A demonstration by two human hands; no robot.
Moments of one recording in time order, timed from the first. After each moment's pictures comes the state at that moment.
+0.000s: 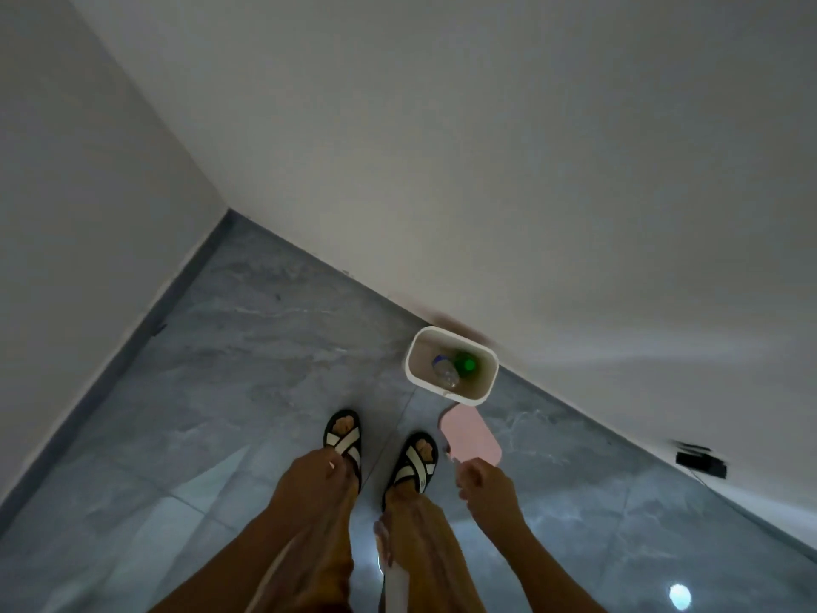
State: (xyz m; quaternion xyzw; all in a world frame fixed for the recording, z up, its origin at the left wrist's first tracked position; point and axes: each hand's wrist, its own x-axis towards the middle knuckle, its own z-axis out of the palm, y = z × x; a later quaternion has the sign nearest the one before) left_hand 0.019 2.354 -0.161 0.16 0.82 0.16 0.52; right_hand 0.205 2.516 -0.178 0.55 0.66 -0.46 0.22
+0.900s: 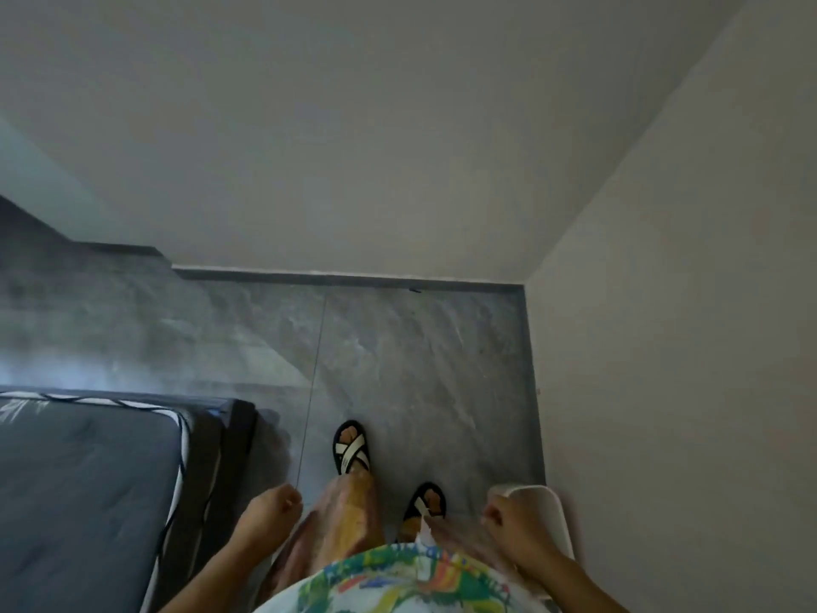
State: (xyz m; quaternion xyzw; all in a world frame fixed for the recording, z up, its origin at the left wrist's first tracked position) left_hand 0.202 2.161 -0.094 -0.33 0.82 0.31 0.35; right_hand 0.081 2.484 -0.091 -0.05 0.87 -0.13 0.47
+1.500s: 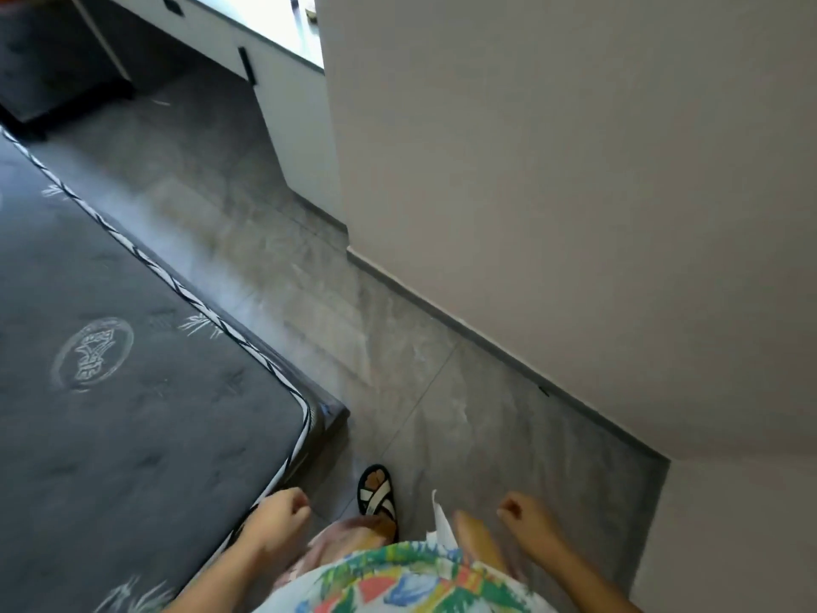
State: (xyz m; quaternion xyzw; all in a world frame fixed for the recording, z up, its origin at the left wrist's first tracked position) left_hand 0.250 1.971 -0.105 -0.52 0.72 0.39 0.25; right_hand -0.045 2.191 -0.118 -0.28 0.85 -0.02 0.45
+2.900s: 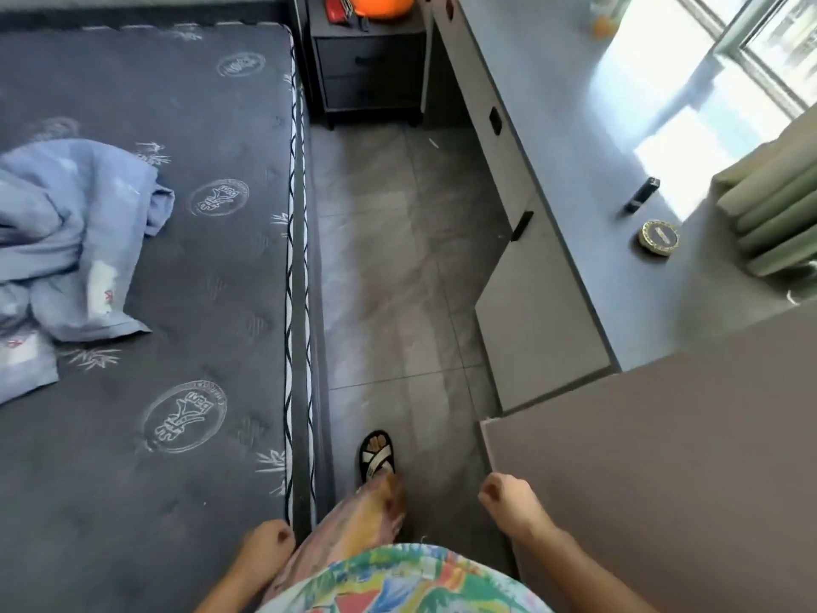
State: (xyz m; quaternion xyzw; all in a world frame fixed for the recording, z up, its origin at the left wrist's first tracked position) left_hand 0.185 1.539 -0.127 -0.78 0.40 0.47 0.08; right_hand -0.154 1.430 -0.101 -0.60 0.66 0.17 0.42
